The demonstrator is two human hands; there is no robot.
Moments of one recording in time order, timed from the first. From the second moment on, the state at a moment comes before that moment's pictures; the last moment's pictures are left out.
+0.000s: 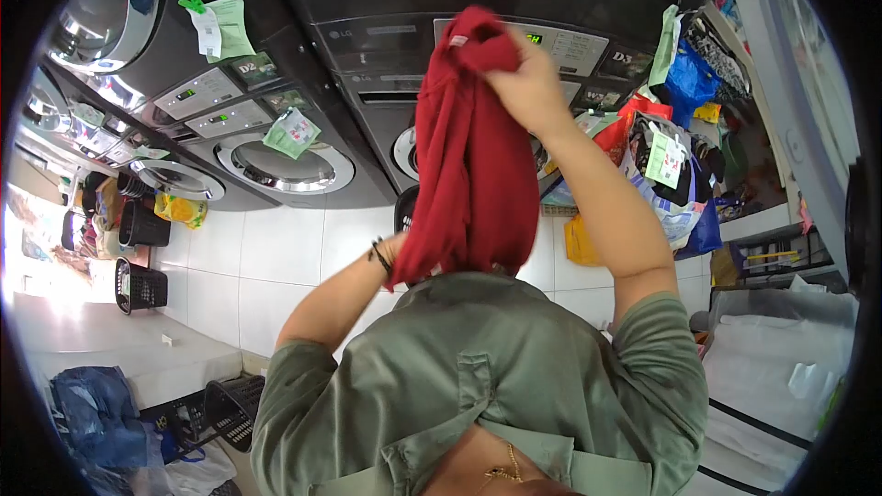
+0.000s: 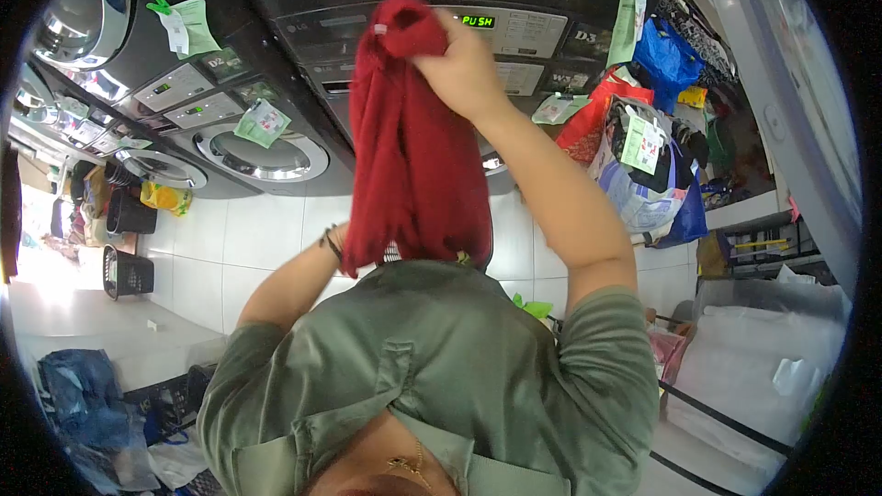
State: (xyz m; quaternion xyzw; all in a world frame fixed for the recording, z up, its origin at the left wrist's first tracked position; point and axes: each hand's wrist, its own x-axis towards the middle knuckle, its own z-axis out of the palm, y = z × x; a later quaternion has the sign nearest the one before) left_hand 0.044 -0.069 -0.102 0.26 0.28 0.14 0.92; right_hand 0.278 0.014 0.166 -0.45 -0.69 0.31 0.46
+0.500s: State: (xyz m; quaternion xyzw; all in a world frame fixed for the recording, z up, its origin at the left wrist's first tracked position) left_hand 0.068 -0.056 -0.037 0.28 0.34 0.40 0.80; right_hand 0.281 -0.056 -0.033 -0.55 -0.70 0.38 0.25
